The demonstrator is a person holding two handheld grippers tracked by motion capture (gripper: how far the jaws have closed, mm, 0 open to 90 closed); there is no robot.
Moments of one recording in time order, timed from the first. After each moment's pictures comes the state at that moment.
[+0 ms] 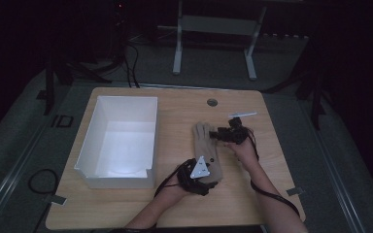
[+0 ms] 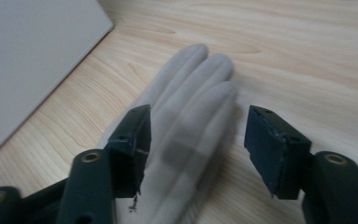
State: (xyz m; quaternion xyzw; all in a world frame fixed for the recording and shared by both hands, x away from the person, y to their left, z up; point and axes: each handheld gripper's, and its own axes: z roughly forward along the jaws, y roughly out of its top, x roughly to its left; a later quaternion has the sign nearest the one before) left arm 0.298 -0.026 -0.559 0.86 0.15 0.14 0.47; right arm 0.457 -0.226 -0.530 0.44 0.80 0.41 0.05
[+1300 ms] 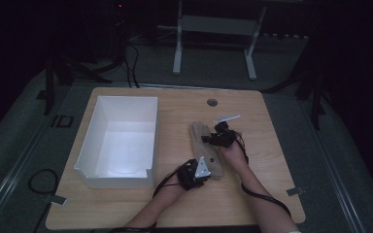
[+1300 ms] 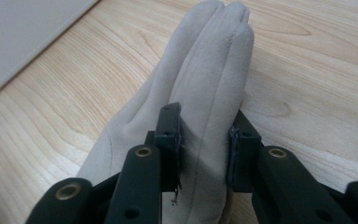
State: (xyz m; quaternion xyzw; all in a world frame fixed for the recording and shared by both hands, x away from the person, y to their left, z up) left arm 0.308 -0.029 -0.569 0.89 0.18 0.14 0.39; right arm 0.452 -0.190 -0.546 0.40 0.84 0.36 0.07
